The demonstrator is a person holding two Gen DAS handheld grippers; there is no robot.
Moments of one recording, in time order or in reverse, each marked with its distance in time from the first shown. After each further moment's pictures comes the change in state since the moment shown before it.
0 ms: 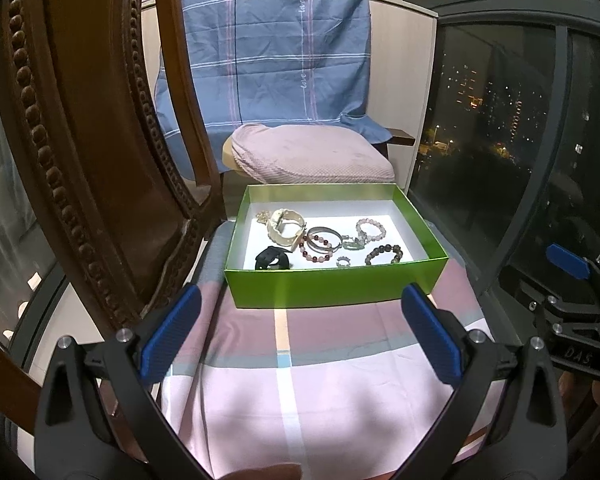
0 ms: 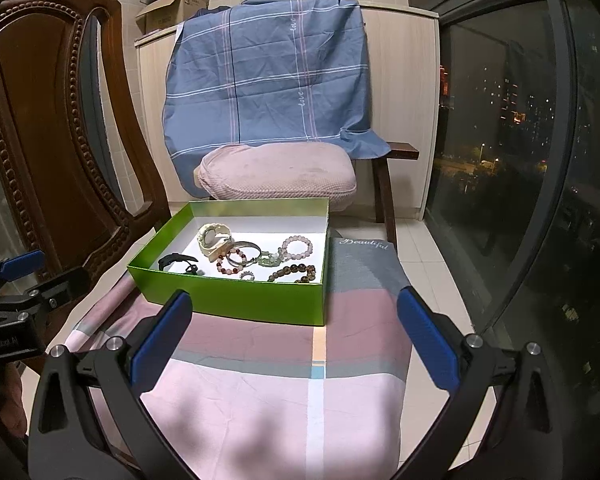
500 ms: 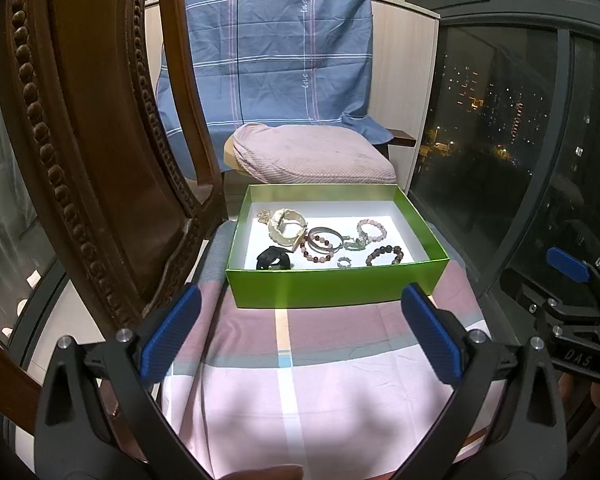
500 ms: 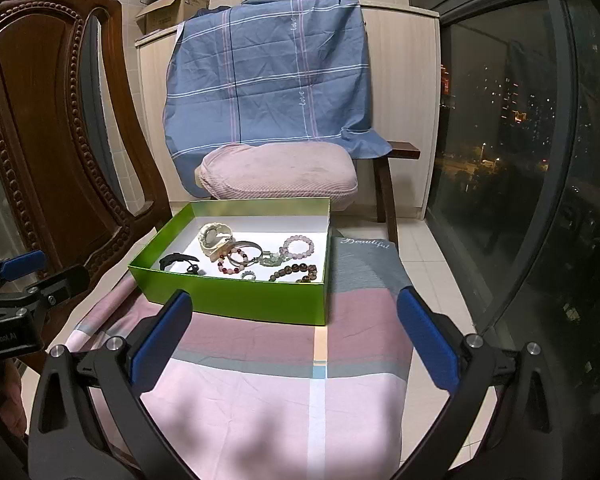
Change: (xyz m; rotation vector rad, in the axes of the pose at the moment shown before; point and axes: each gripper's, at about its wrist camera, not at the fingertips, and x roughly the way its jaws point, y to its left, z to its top) left arm 0.001 0.002 0.000 -0.005 0.000 -0.001; right arm 0.001 0.002 -0.002 0.002 -0.001 0.004
